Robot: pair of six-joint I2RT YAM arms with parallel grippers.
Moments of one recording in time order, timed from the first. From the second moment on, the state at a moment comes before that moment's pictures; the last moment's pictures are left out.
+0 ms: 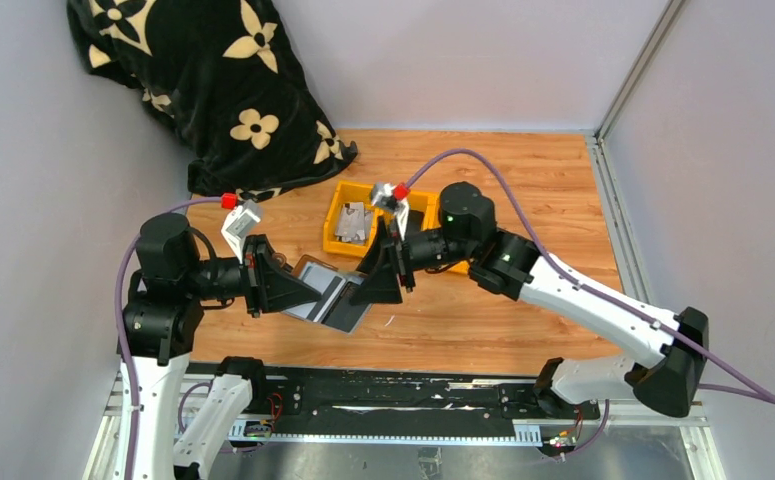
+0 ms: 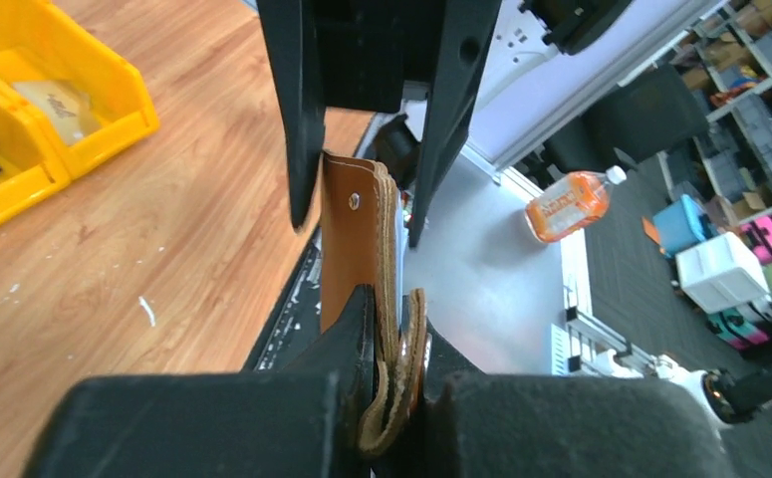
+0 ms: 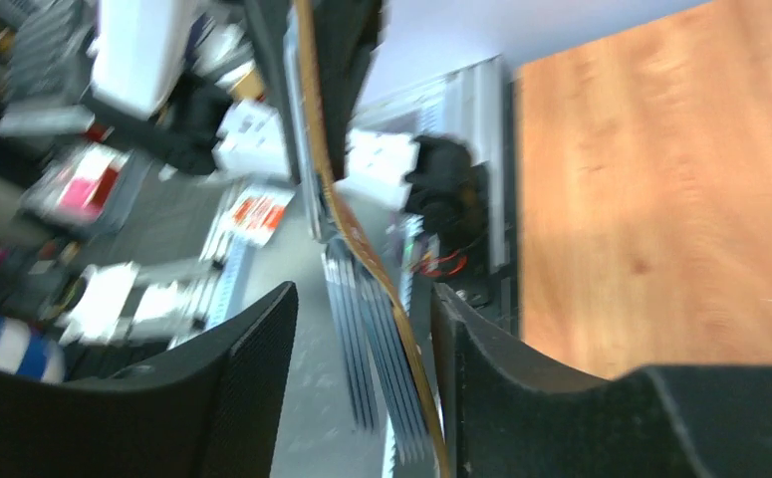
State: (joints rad) left arm -0.07 0.67 1.11 -0.79 1.32 -0.26; right arm 0.98 1.28 1.19 -0.04 -0.87 0.39
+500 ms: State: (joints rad) left arm -0.07 0.59 1.03 -0.57 1.05 -0.40; right arm 0.95 1.04 1.03 0.28 -0.51 0.65
